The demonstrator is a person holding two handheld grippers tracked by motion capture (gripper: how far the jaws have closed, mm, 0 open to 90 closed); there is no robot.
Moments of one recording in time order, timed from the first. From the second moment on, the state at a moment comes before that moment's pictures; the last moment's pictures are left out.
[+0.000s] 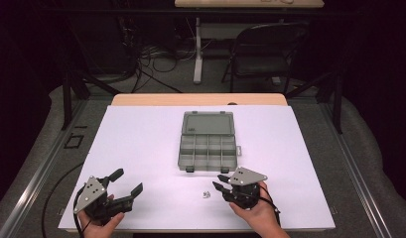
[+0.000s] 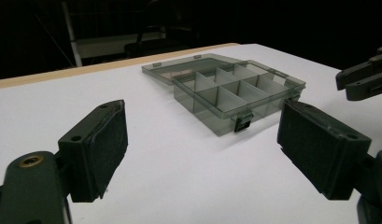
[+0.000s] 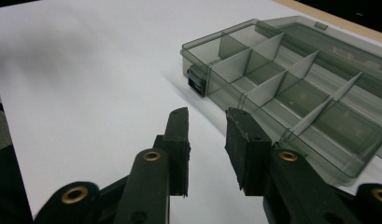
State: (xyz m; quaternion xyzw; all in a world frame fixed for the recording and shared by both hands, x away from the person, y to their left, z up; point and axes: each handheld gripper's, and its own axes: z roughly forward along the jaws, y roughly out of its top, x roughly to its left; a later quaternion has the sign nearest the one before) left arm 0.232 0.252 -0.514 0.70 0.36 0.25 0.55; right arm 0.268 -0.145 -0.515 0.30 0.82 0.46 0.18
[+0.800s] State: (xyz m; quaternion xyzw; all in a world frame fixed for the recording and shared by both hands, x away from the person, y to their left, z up) left arm 0.234 0.255 -0.514 0.71 0.37 0.25 0.55; right arm 0.289 -0.113 -0.542 0.33 0.84 0.41 0.12
